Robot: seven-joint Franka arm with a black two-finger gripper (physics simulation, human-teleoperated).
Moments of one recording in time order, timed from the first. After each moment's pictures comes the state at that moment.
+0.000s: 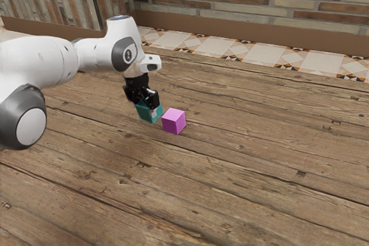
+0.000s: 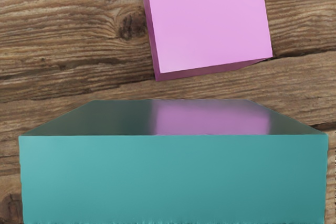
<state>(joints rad) -0.10 0.62 0.22 -1.37 -0.22 1.96 0.31</state>
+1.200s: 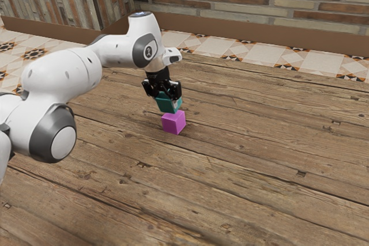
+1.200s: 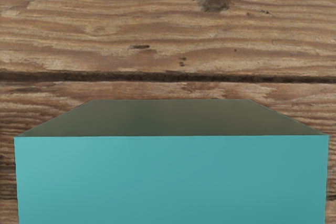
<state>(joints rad) -0.08 0.86 0.18 -1.00 -0.24 1.89 0.06</state>
